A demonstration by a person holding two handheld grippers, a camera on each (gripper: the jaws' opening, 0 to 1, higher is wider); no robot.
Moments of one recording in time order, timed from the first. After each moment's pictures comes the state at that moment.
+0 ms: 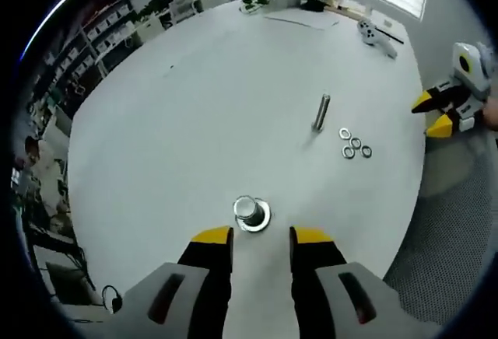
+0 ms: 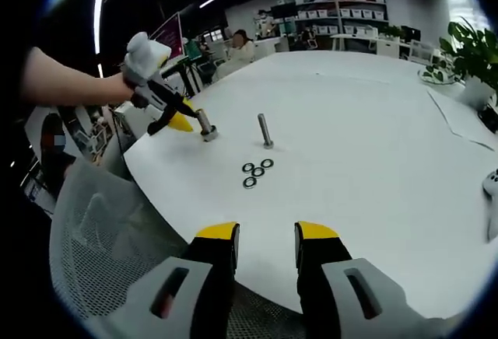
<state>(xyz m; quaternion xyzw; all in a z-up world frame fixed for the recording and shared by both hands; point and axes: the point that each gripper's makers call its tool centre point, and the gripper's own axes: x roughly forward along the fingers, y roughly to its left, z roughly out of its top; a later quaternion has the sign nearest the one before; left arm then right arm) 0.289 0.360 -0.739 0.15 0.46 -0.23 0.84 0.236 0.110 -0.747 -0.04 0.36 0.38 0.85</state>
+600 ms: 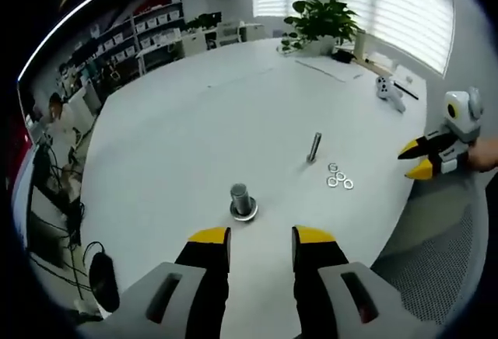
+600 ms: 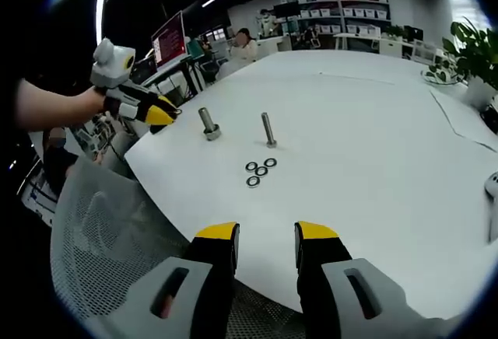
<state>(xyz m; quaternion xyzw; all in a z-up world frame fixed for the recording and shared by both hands) 0.249 0.358 -0.702 0.08 0.39 -0.17 0.90 0.234 0.112 -0.747 -0.04 0.36 0.39 0.85</state>
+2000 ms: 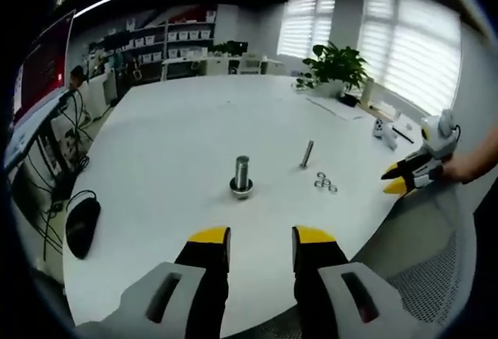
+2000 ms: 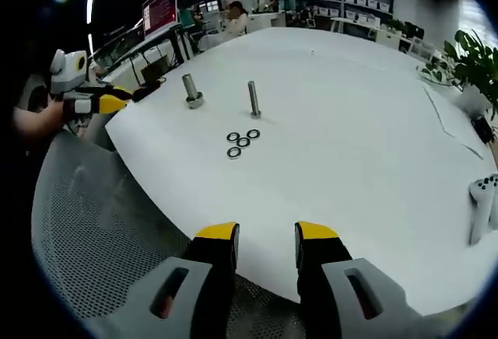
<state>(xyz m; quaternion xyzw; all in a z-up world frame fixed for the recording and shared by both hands) 0.194 0.372 -0.713 -0.02 0.32 -0.16 0.94 0.233 0.091 -0.770 -0.12 0.41 0.35 0.84</state>
